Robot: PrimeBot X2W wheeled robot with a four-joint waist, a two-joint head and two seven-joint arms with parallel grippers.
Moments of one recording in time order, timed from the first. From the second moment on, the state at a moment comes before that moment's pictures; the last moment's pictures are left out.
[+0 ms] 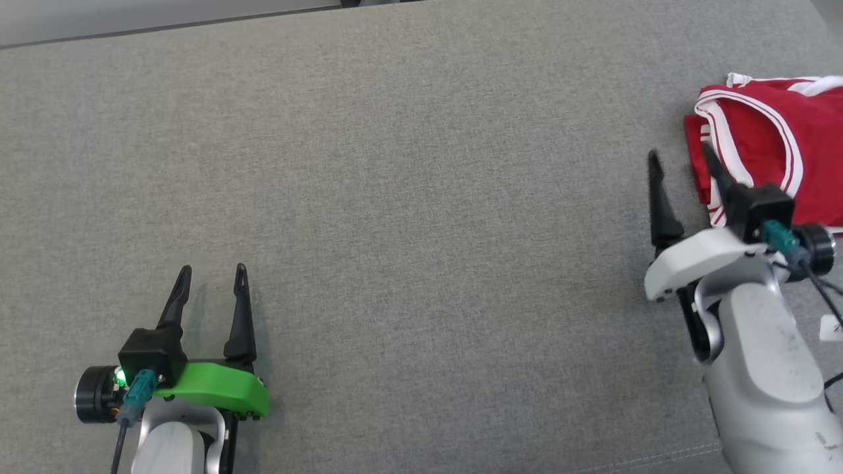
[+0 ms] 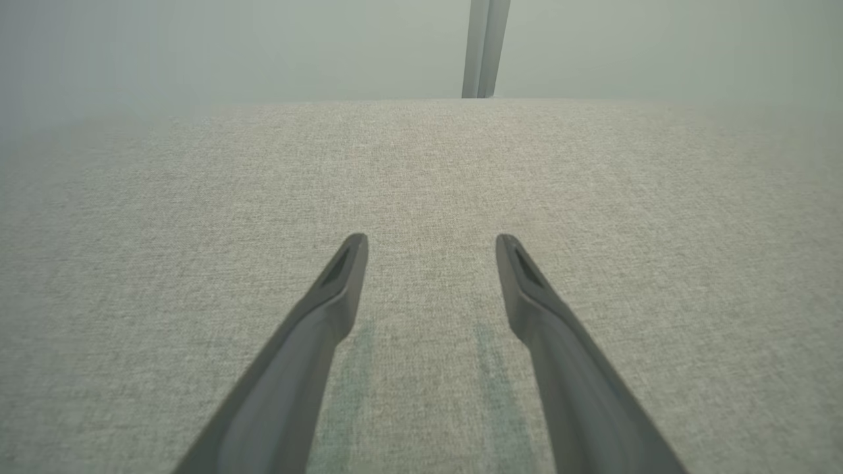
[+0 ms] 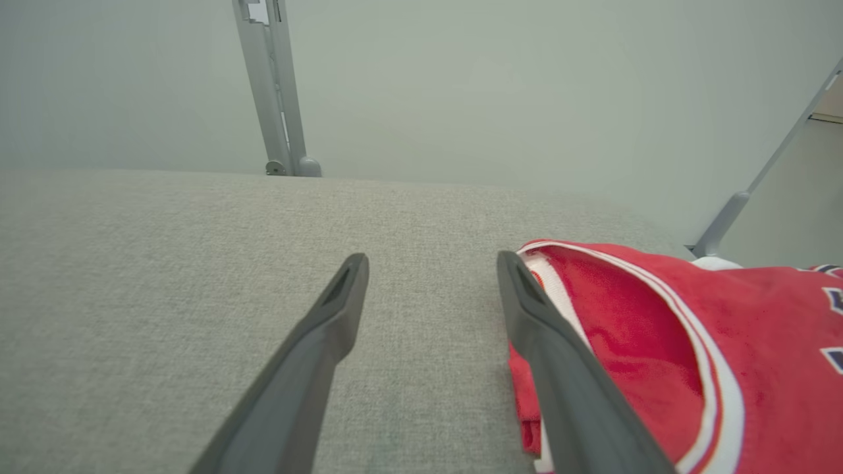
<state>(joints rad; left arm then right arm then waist) -0.19 0.05 0.00 0.33 -0.11 -0.09 -0.26 -0.54 -0.11 -0.08 0.54 0.00 0.13 -0.26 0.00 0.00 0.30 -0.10</state>
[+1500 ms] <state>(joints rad) -0.02 0.05 0.05 0.36 -0.16 -0.07 -0.26 -0.17 -0.05 0.07 0.44 0.13 0.13 -0.26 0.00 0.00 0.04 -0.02</state>
